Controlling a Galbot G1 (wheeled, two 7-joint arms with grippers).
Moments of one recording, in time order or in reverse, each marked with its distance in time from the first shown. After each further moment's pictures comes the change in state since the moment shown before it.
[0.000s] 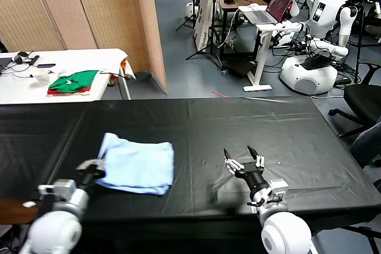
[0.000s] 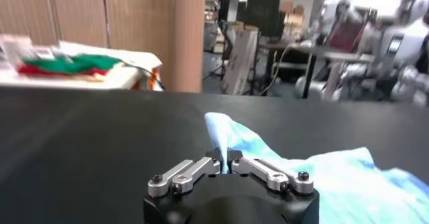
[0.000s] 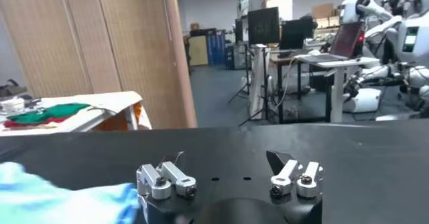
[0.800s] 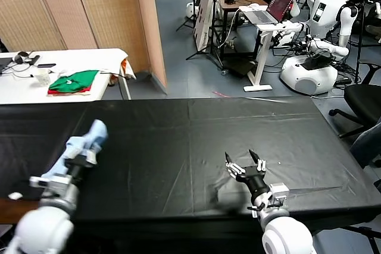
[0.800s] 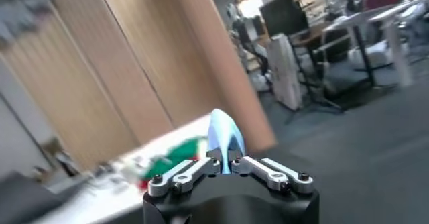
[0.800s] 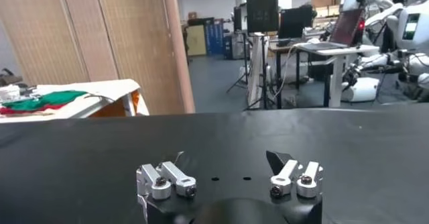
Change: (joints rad) left arm 0.007 0.003 0.105 -0.113 0.230 0.065 -0.078; right arm -0.055 0.003 0.021 0.027 -0.027 -0.002 0.001
